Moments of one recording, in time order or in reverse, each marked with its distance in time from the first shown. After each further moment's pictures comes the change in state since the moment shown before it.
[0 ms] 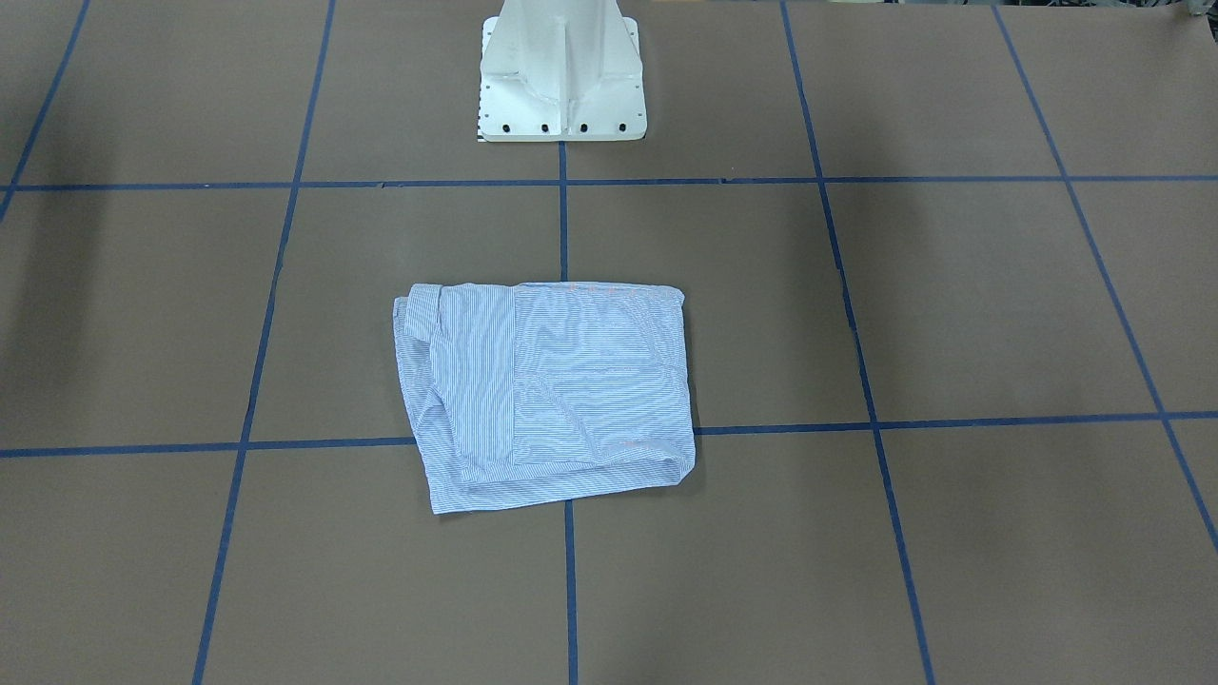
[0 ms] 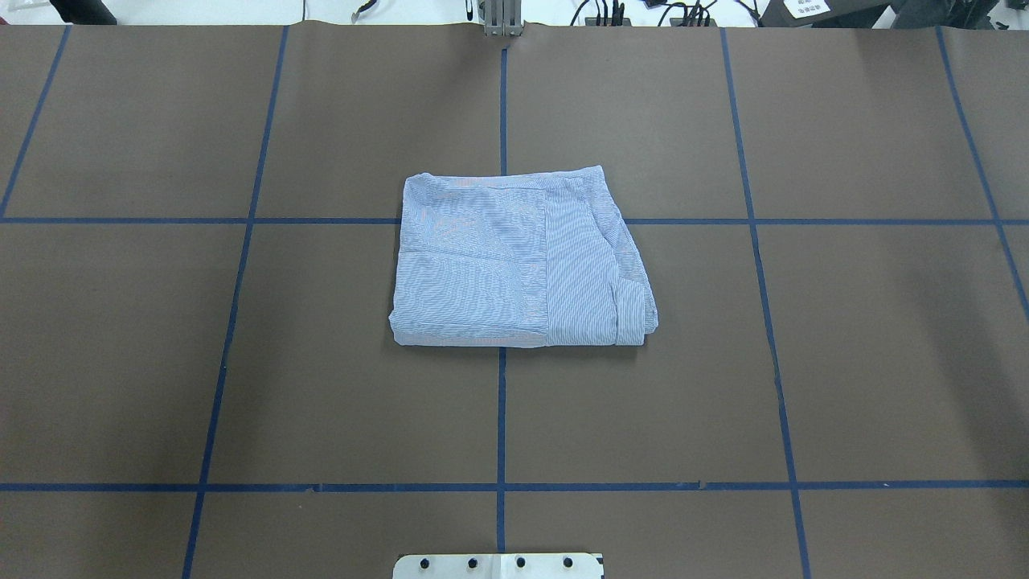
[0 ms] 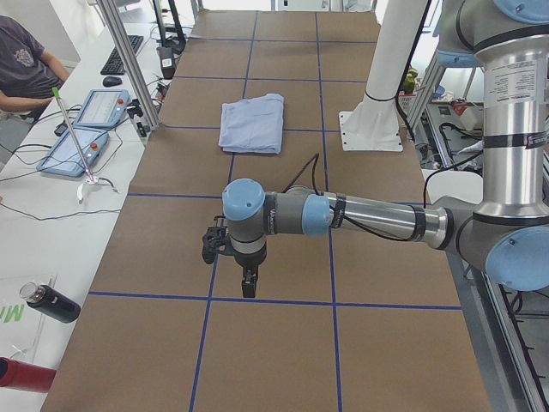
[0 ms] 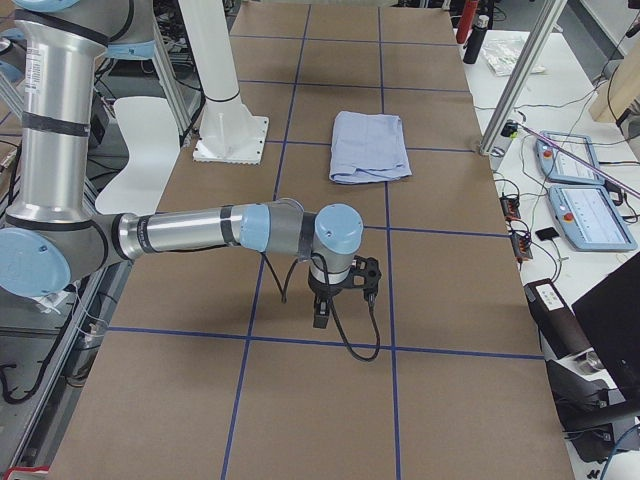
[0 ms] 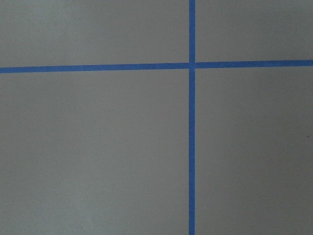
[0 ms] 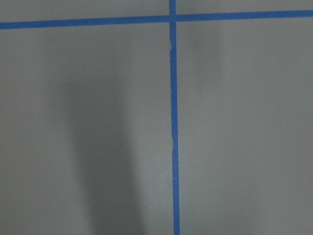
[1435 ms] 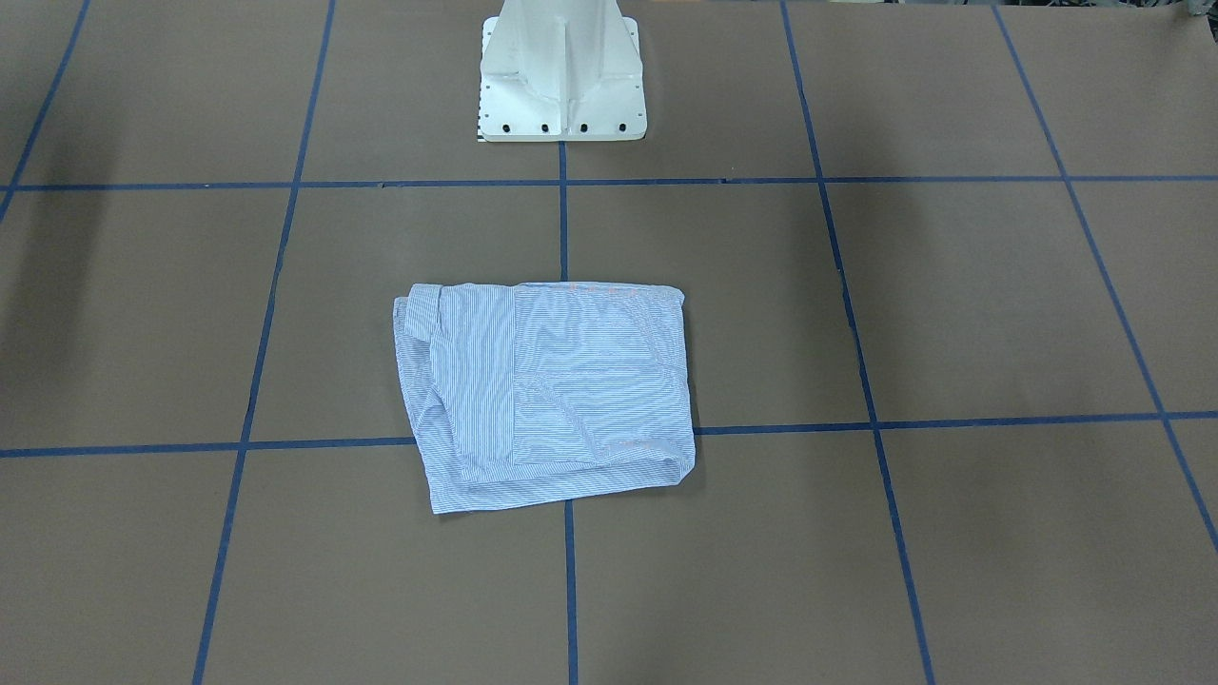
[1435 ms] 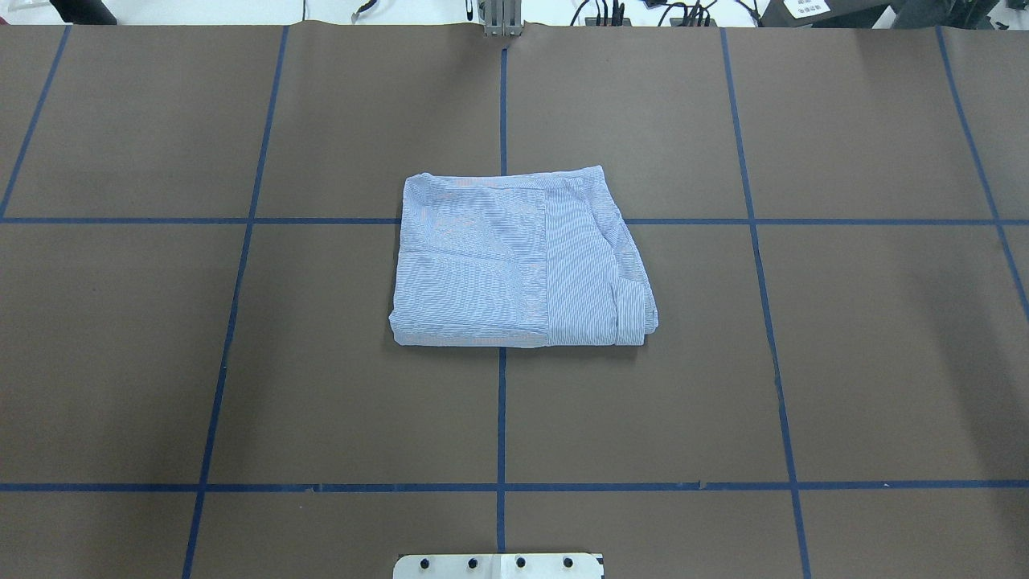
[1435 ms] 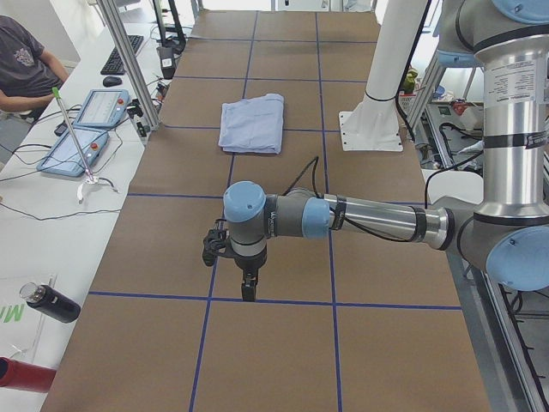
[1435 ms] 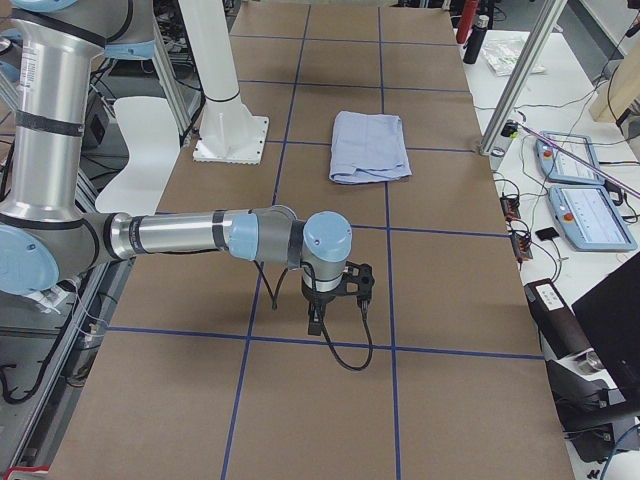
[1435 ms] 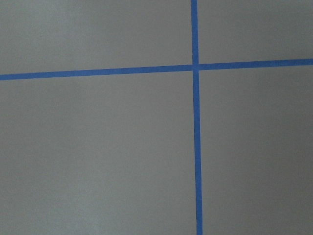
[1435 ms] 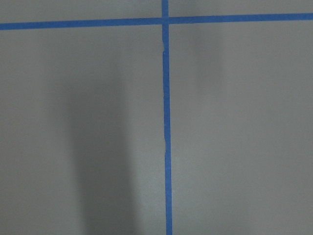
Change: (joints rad) left arm 0.005 0.008 0.009 -0.015 0.026 0.020; right arm 0.009 -0.014 -0.008 0.063 -0.004 0.005
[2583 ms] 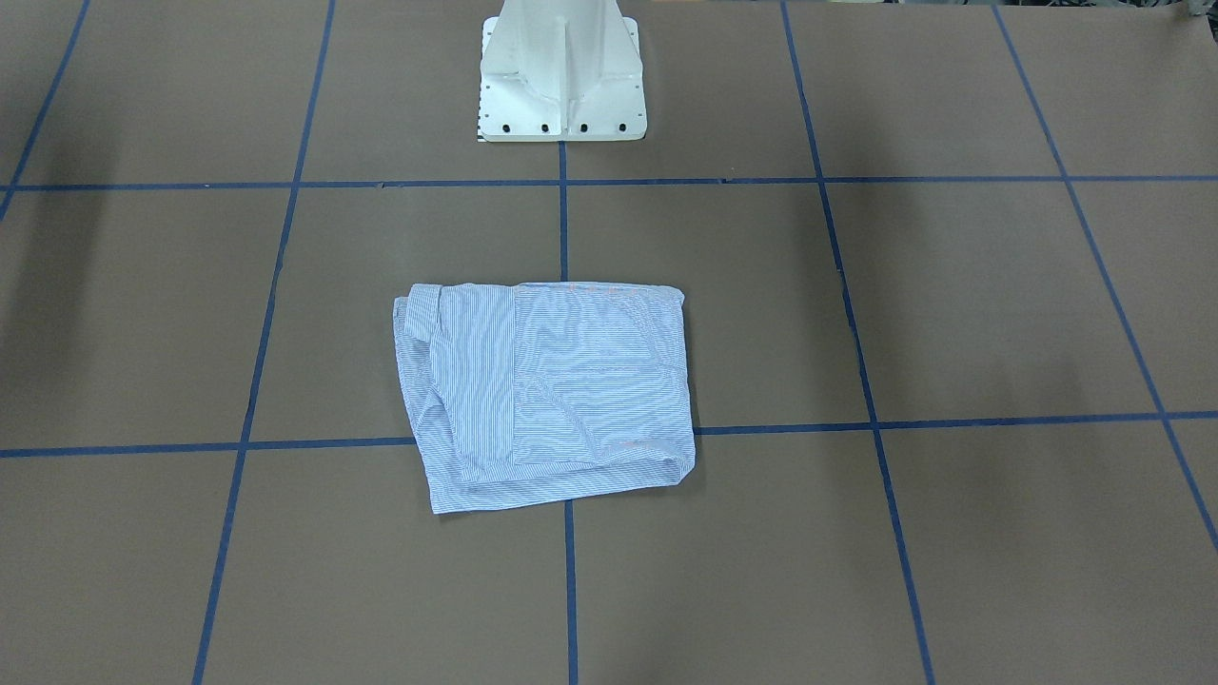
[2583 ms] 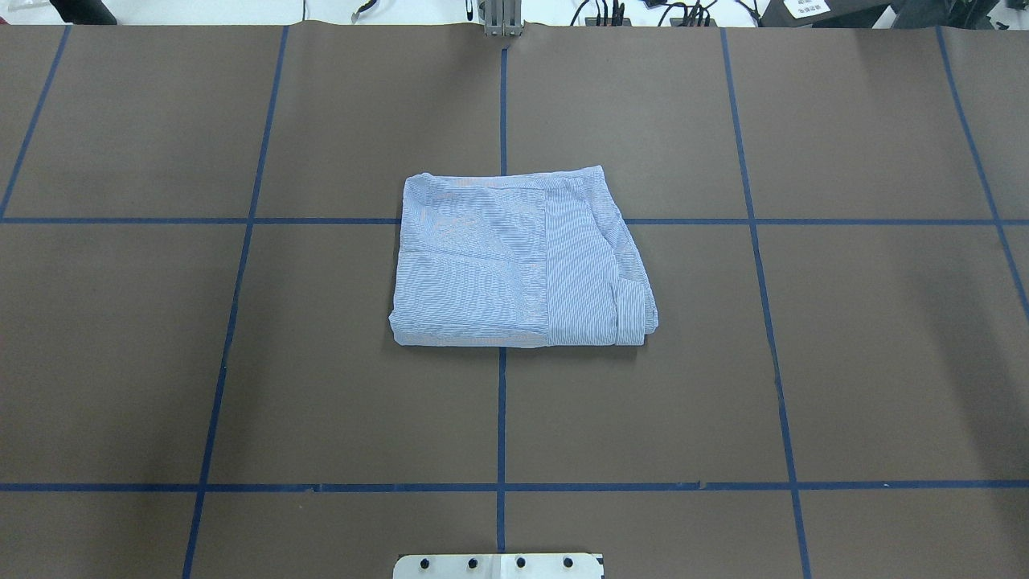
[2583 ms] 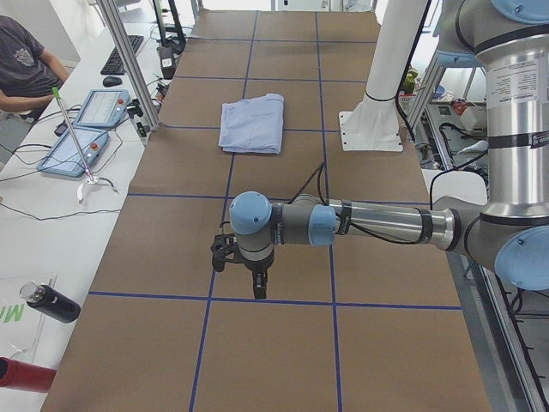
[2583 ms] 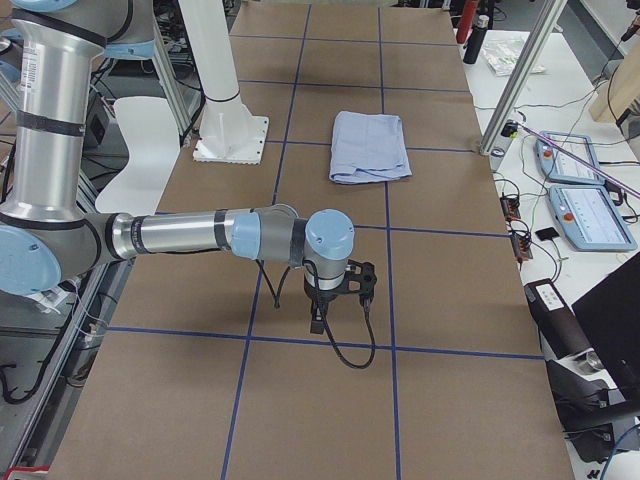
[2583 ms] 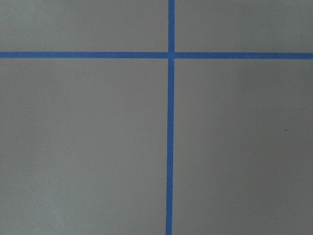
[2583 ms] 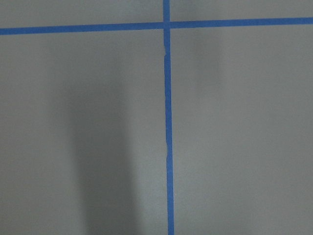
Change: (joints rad) left arm 0.005 0.035 0.020 -0.009 -0.120 -0.092; right arm -0.001 0.008 -0.001 0.003 0.001 0.012
